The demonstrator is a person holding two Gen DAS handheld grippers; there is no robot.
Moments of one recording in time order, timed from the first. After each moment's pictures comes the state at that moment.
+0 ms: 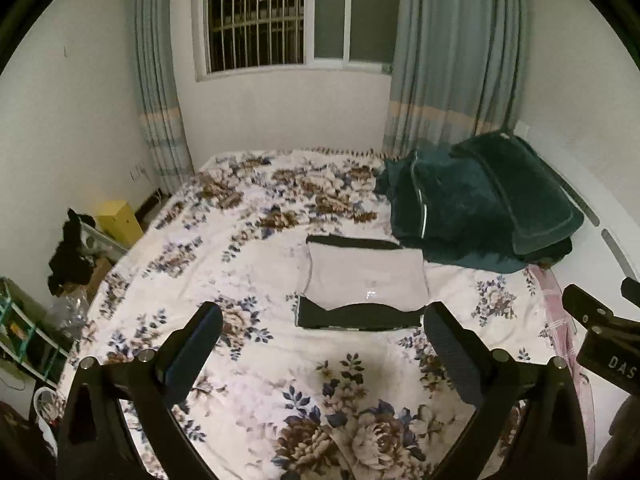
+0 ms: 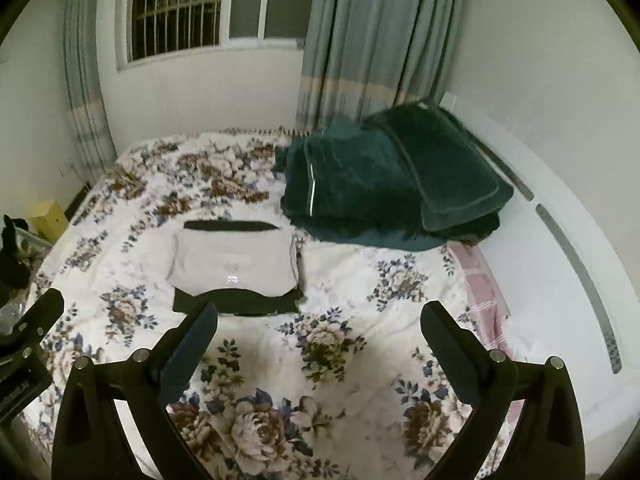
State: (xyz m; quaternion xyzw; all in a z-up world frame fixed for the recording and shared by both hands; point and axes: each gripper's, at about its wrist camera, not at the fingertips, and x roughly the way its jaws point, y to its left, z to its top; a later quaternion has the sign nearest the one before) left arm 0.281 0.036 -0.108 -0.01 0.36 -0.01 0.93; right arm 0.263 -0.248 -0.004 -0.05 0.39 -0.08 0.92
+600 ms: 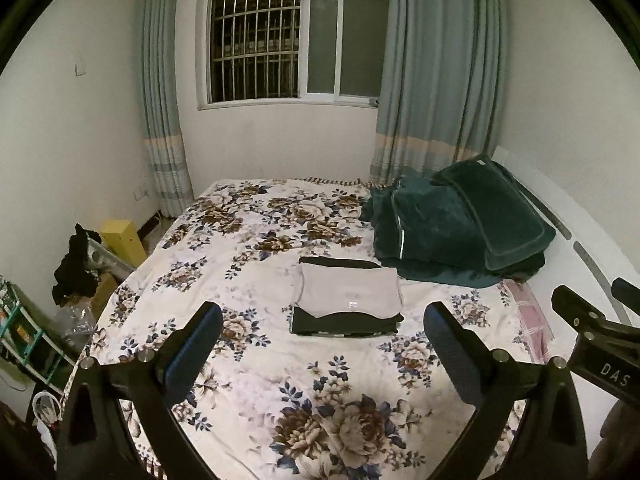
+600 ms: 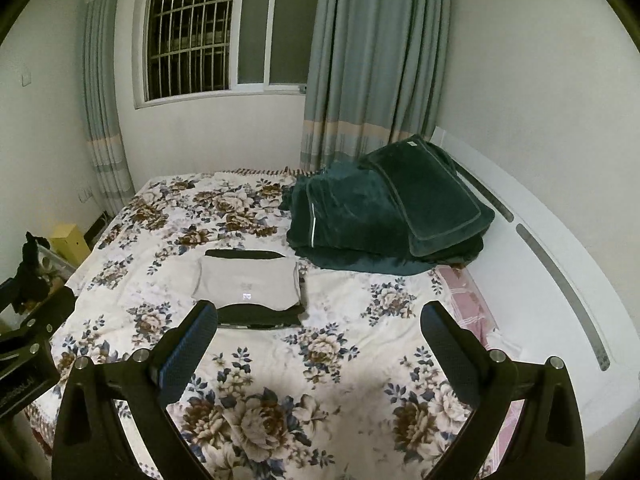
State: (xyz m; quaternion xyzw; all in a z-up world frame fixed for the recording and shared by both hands) left arm 0.198 0.034 -0.050 -0.02 0.31 -0.02 0.95; right arm 0.150 -0.256 0.087 -0.04 0.34 -0.06 0.94
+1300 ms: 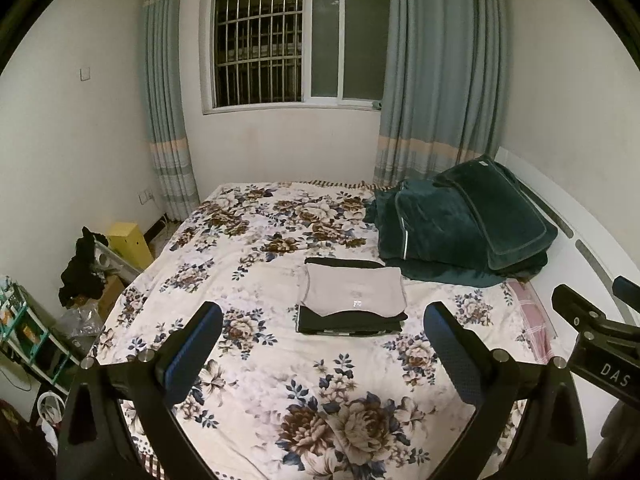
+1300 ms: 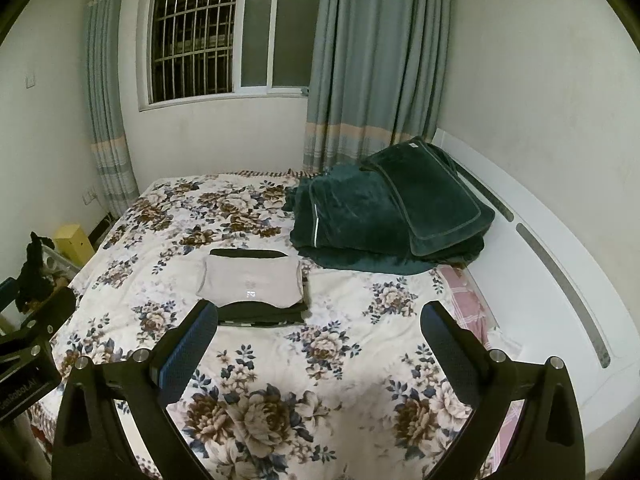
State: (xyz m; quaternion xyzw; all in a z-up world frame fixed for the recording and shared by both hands) left arm 0.180 0.029 -0.042 -0.01 0.31 -0.01 0.95; right arm 0.147 -0.260 0.088 -0.04 0.34 -0.05 0.94
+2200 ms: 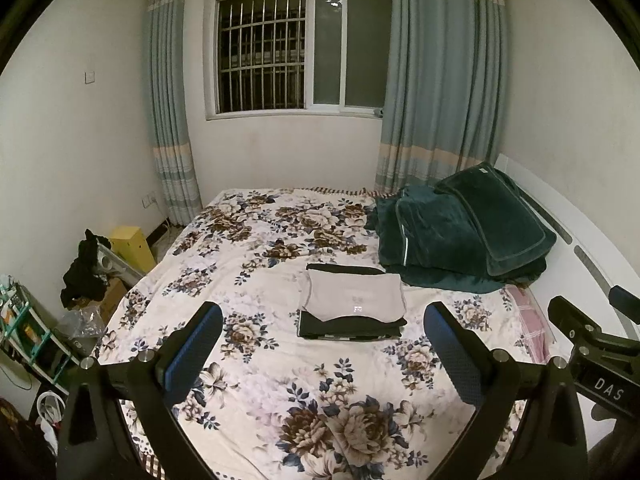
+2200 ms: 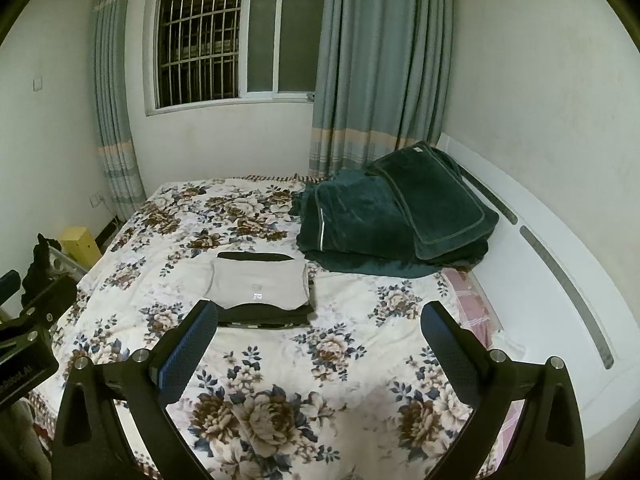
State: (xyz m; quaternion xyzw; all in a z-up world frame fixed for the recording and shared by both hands) left arm 0.180 0.032 -0.025 -0.02 0.30 -0.01 0.95; right arm 0.155 -0.242 0.105 -0.04 0.33 -0.04 0.94
